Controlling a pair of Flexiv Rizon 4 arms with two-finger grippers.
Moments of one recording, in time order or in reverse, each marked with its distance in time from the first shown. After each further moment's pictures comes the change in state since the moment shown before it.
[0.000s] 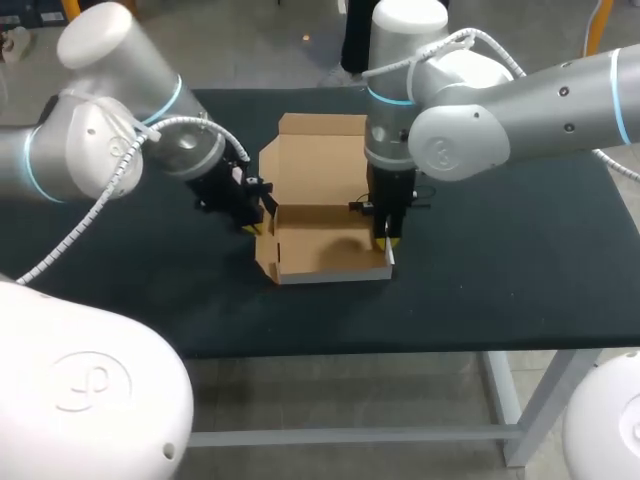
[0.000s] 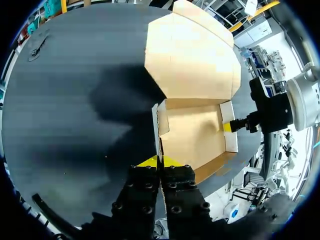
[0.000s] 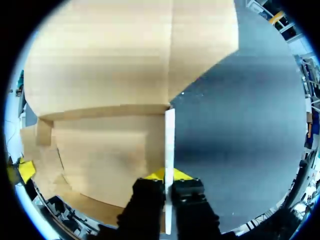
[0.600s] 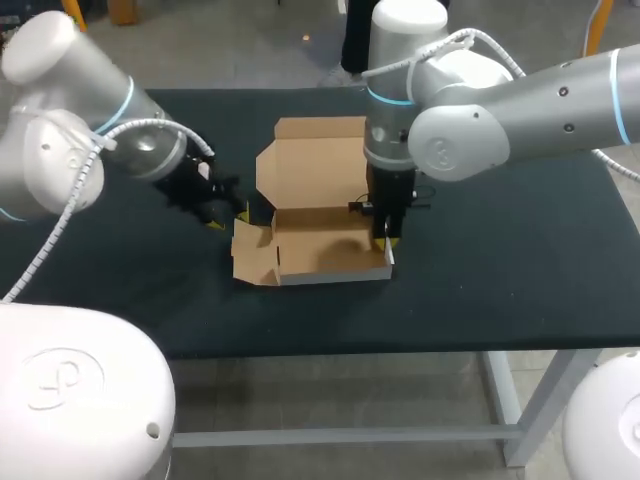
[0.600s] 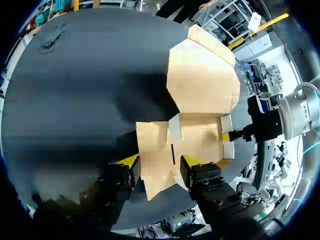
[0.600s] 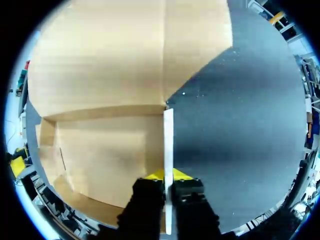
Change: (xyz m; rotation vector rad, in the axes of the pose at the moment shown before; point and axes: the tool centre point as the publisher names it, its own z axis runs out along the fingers) left arm -0.039 -0.006 -0.029 0.090 0.061 -0.087; right arm 0.001 0.000 0.000 0.000 0.001 -0.001
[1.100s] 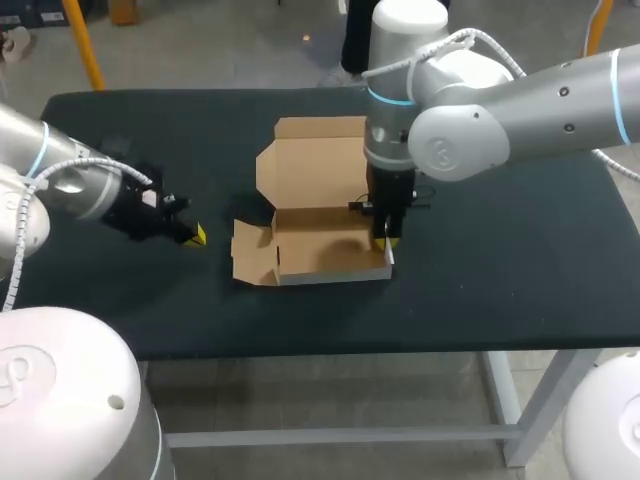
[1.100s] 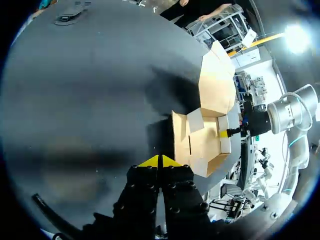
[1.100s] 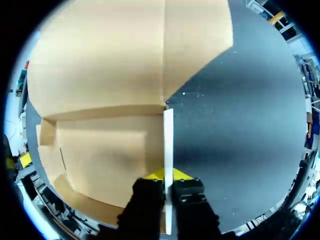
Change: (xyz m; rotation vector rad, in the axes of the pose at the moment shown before) left arm -0.058 0.025 0.000 0.033 0.194 -0.045; right arm 0.000 0.000 0.000 0.000 0.000 0.000
